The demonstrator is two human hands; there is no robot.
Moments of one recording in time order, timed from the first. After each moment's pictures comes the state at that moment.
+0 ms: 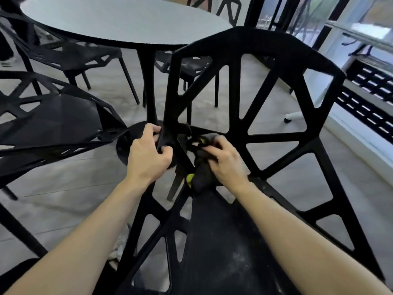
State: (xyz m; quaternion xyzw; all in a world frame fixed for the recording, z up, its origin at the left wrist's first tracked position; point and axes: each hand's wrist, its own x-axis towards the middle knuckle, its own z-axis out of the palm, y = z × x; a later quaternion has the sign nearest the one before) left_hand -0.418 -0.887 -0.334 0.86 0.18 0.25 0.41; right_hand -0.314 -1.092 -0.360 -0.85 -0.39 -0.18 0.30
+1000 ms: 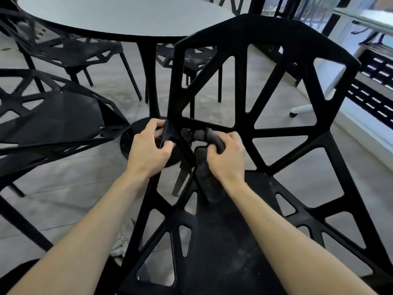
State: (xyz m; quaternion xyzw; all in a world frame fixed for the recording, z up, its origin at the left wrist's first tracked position) left_hand -0.420 -0.876 -0.325 0.84 0.15 0.19 0.48; right_hand -0.338 -1.069 -0.344 -0.87 -0.15 -0.12 0.45
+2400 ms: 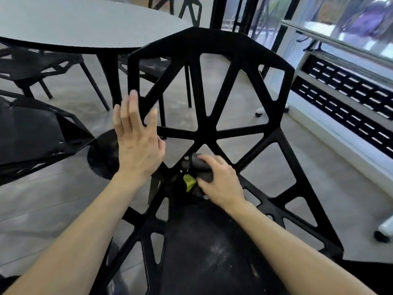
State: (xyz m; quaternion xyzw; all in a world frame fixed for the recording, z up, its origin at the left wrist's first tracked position) left_hand -0.376 -0.930 -0.307 0.94 0.08 0.33 0.00; right_hand -0.354 -1.159 -0.362 -0.92 -0.23 -0.07 0.31
